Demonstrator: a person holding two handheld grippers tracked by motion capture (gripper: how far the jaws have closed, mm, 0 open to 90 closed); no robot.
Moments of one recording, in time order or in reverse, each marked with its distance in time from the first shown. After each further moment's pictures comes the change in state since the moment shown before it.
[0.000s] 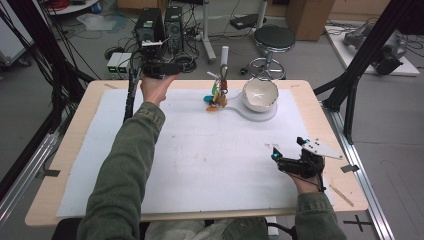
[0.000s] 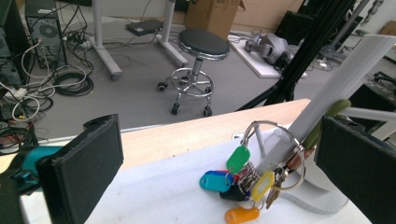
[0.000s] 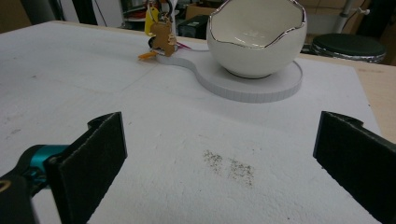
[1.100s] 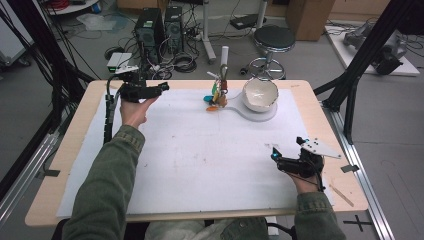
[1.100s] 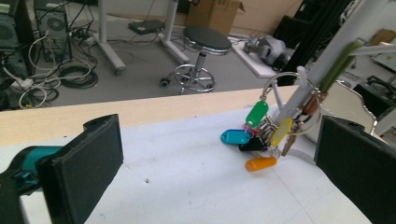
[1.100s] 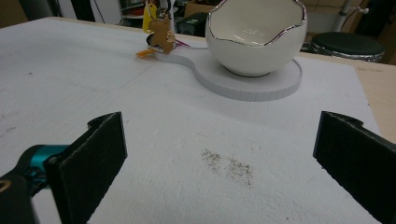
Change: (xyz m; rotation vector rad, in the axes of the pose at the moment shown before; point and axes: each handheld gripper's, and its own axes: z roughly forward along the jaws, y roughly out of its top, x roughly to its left) left arm 0.037 -0.058 -0.055 -0.031 -0.024 -0.011; right arm 0.000 0.000 0.003 0.008 -0.005 -0.008
